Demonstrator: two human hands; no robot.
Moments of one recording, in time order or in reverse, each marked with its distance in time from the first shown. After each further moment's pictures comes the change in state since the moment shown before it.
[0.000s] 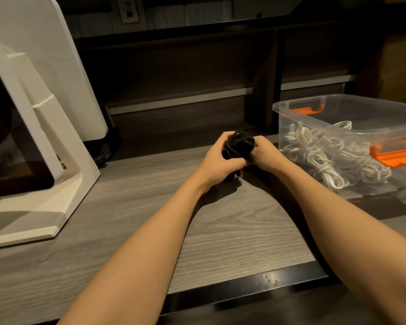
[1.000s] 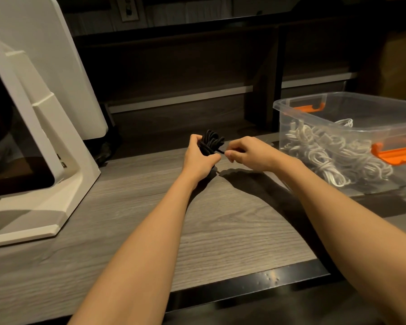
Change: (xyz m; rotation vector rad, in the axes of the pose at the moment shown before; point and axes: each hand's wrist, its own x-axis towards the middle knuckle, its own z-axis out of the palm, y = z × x) left_hand 0.007 -0.020 -0.020 0.122 0.368 -0.256; right_hand -0.007 -0.023 0.002 -0.302 -0.233 -0.175
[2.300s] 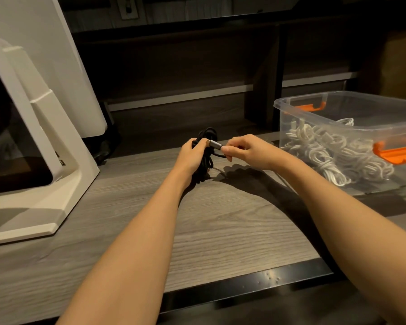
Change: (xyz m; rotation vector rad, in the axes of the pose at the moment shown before) left_hand 0.000 0.004 -0.012 -0.238 -0.042 -0.203; right_hand -0.008 -0.005 -0.003 0.196 -0.011 -0.025
